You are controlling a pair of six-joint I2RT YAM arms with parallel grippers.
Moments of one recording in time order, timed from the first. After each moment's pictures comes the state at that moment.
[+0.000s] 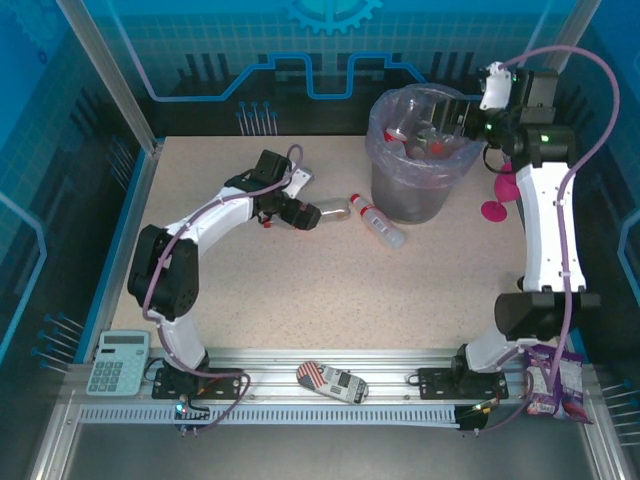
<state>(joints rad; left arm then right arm) -0.35 1.84 1.42 -0.55 0.21 0.13 -0.05 1.57 1.94 -0.90 -0.37 0.16</state>
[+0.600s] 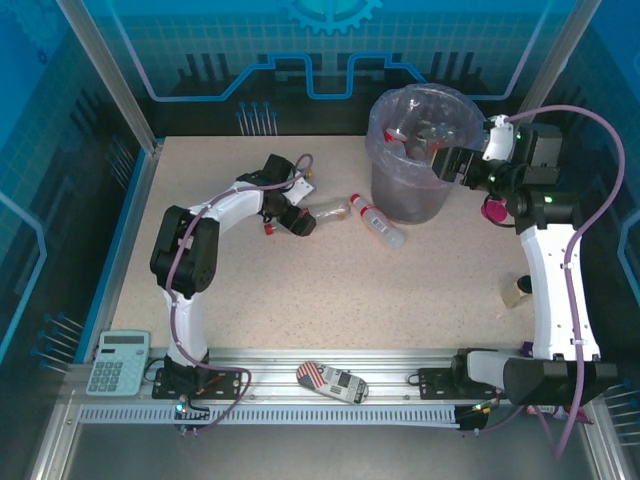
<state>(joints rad) -0.32 2.04 1.50 -0.61 0.22 0.28 -0.06 1.23 1.50 -0.82 -0.43 0.25</state>
